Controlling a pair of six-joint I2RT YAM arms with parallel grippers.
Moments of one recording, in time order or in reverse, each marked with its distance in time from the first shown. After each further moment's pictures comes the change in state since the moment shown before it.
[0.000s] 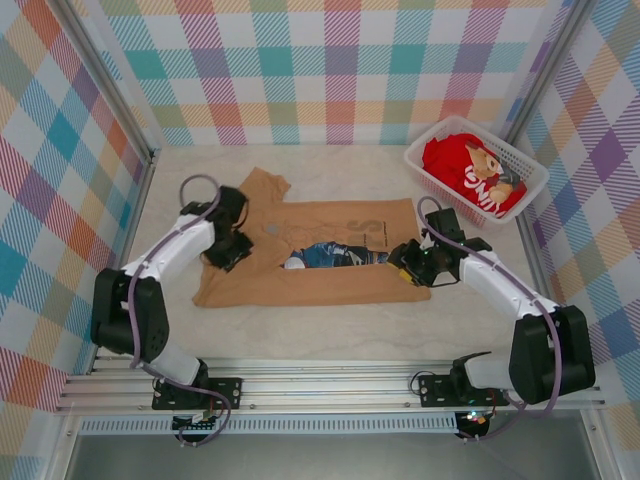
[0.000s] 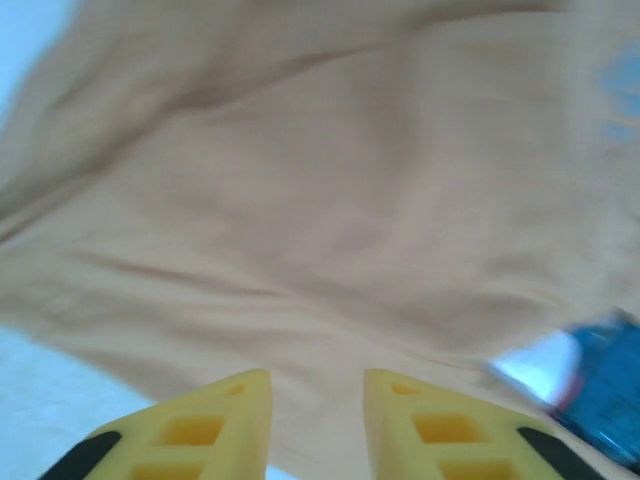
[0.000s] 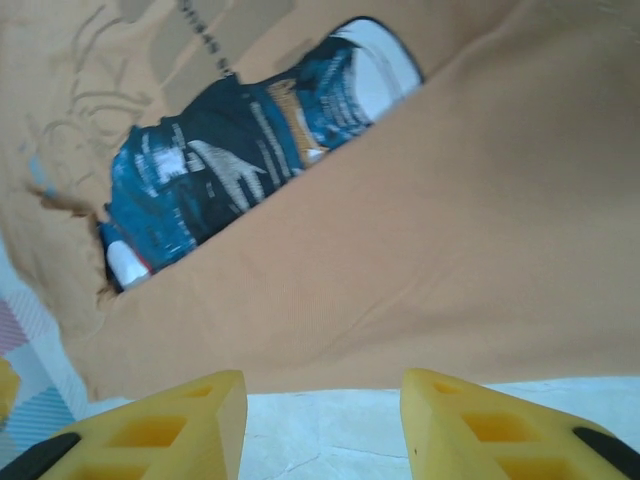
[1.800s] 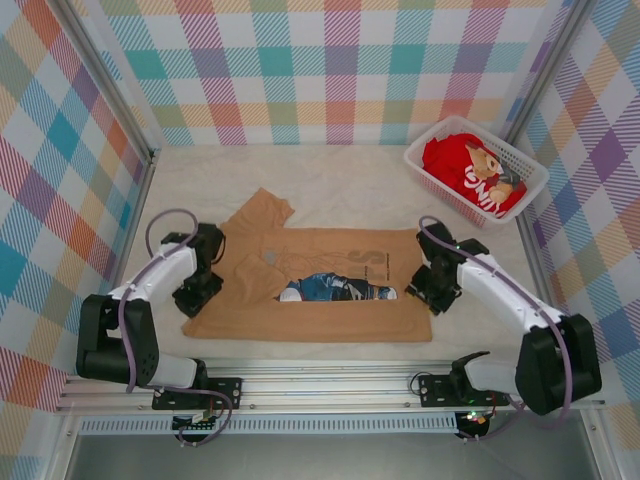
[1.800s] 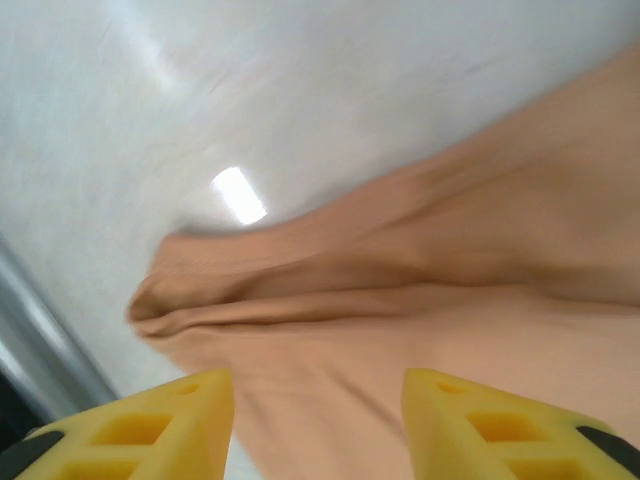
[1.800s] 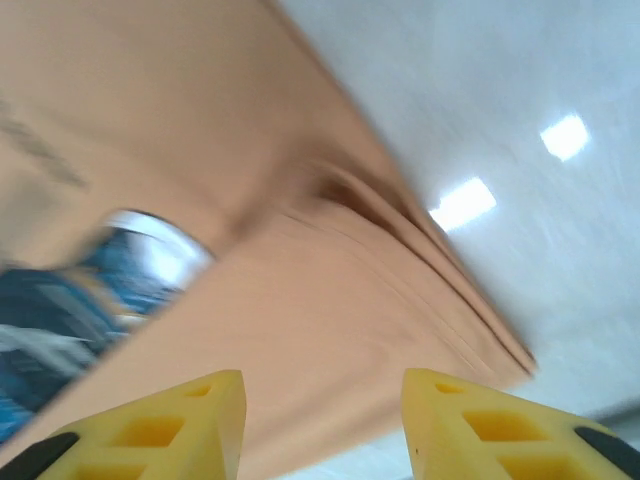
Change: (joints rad) left arm 0.090 -0.145 -0.184 -0.130 -0.218 -0.124; right arm 0.085 -0.062 0.052 -0.407 0.327 0.126
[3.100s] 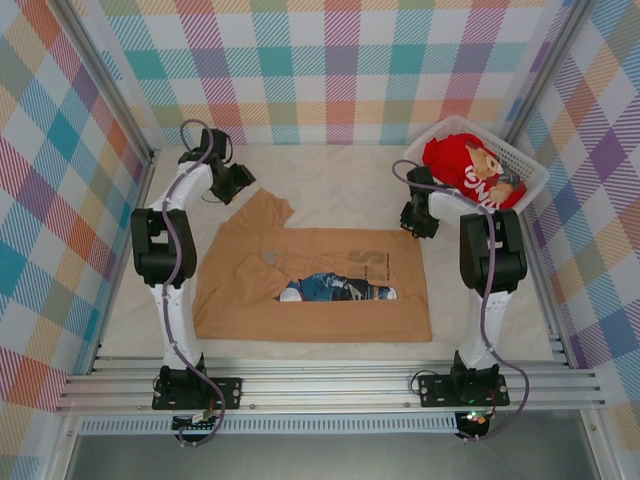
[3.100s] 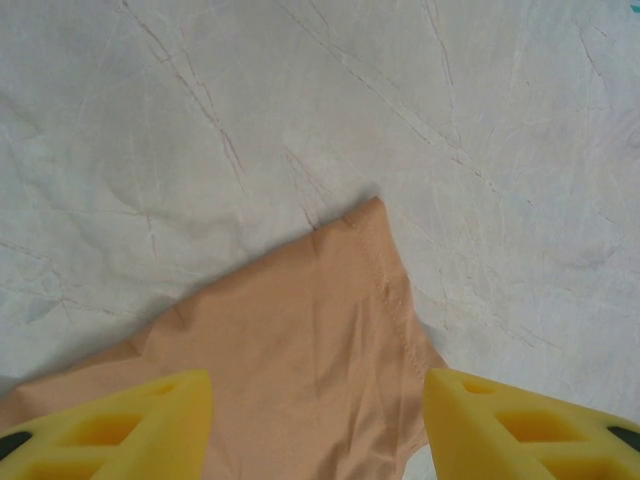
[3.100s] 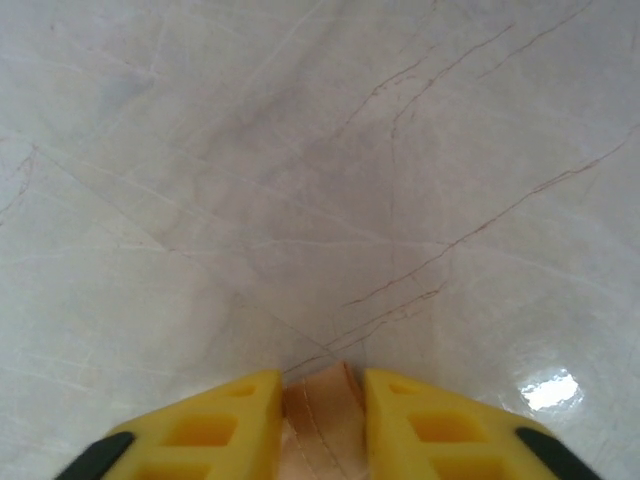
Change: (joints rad) left arm 0.084 0.772 0.942 0.365 0.425 0.436; right arm -0.155 0.792 0.554 0.369 0.160 -0.368
